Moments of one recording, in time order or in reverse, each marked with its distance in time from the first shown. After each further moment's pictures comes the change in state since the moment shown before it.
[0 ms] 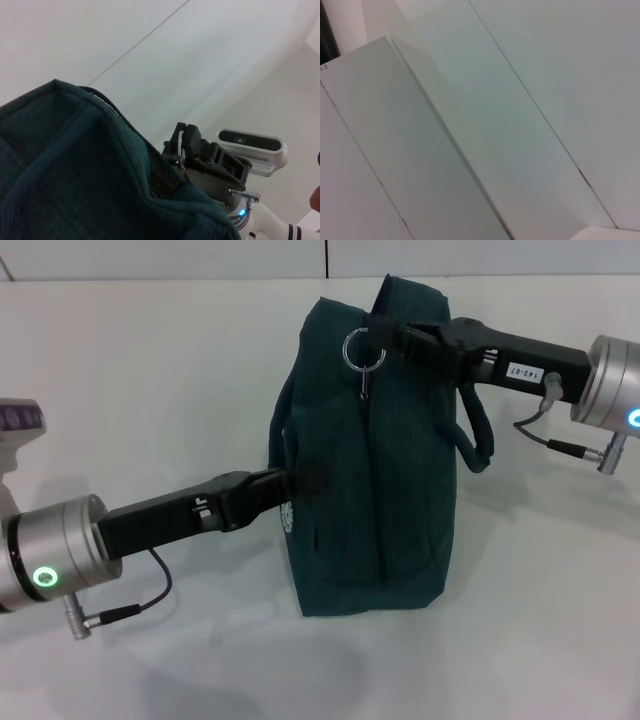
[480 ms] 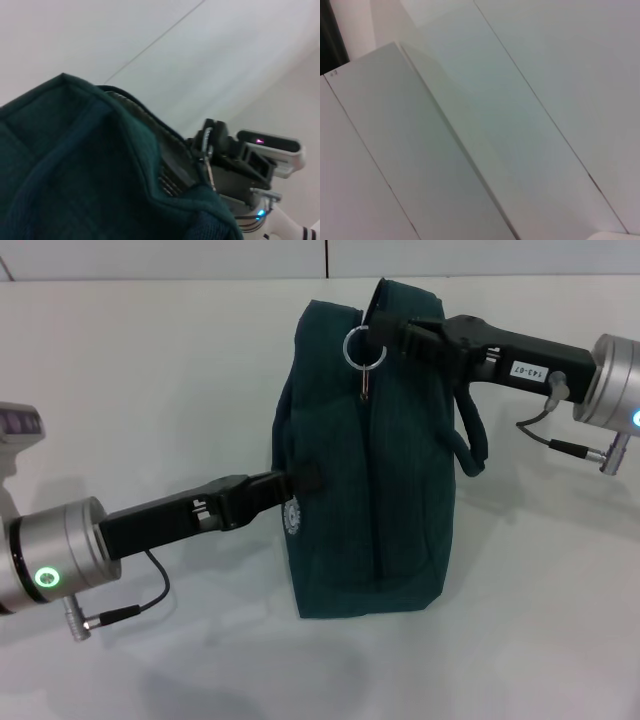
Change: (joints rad) left arm 0.007 0.001 0.000 0.000 0.005 -0.032 -0.017; right arm -0.005 0.000 0.001 -0.006 0.010 -0.026 0.005
